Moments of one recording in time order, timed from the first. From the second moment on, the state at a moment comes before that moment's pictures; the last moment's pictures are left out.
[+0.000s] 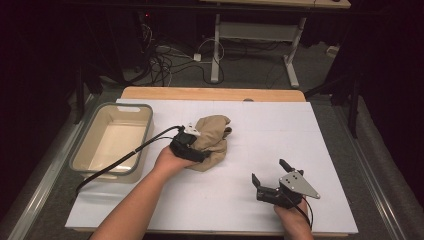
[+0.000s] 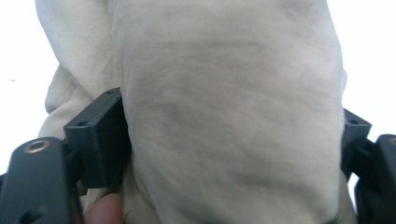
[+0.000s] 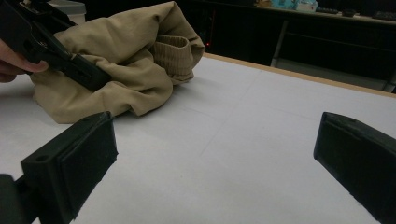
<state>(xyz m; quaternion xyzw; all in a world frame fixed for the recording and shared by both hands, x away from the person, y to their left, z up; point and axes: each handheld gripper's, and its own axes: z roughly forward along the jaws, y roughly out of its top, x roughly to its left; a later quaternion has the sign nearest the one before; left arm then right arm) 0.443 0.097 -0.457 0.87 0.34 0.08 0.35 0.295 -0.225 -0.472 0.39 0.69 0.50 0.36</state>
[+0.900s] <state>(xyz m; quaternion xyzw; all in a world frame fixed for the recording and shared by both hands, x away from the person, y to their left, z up) 0.438 0.099 -0.449 0.86 0.34 0.09 0.37 0.296 -0.222 -0.471 0.38 0.69 0.51 0.35</state>
